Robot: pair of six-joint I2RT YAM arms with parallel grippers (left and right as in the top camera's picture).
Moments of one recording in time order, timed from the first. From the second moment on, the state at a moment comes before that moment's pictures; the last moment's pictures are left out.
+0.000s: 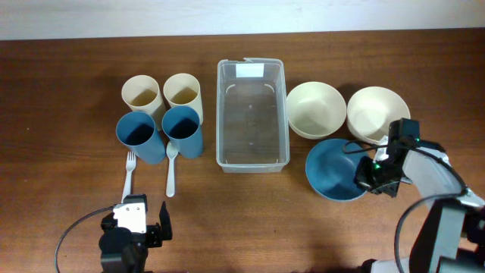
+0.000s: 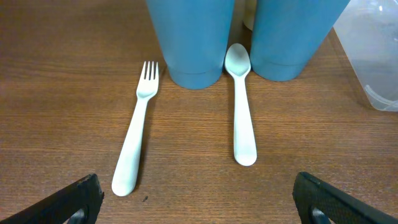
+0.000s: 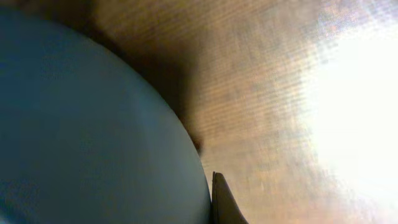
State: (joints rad) left arm 0.05 0.01 0.20 -0.75 -0.02 0.02; right arm -0.27 1.59 0.88 -0.85 -0.18 0.19
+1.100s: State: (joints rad) left arm 0.05 0.01 0.20 -0.75 -0.02 0.02; right arm 0.24 1.66 1.72 -1.12 -0.30 0.30
